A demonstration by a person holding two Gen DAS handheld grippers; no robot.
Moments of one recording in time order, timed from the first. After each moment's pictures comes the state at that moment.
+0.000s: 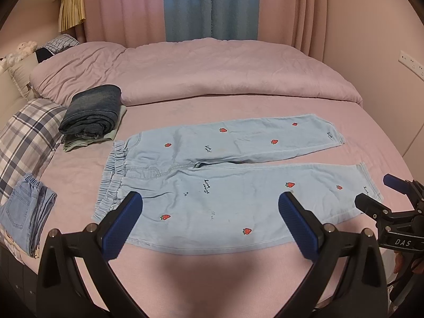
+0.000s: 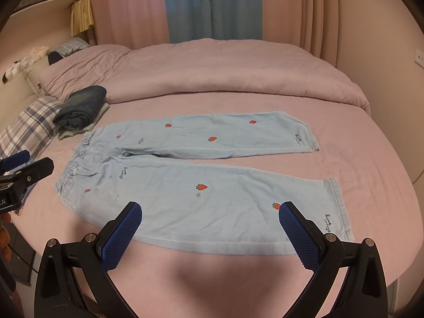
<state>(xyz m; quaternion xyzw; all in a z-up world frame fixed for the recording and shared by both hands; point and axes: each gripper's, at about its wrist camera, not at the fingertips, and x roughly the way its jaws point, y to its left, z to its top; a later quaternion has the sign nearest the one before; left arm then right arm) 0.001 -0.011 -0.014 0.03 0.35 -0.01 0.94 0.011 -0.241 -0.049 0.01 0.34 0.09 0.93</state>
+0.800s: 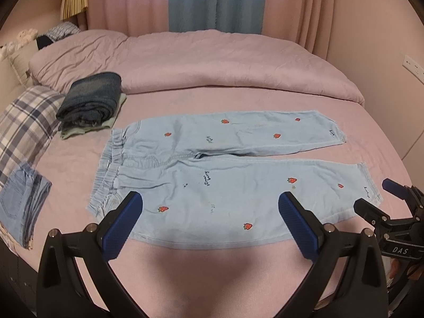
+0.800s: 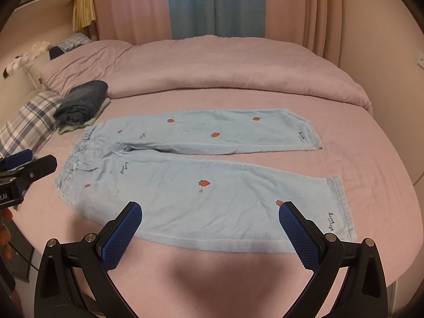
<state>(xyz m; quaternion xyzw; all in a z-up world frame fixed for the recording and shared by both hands) 0.007 -0.004 -0.026 0.00 0.37 -0.01 0.93 0.012 -0.236 -0.055 0.00 0.36 0.09 0.93</state>
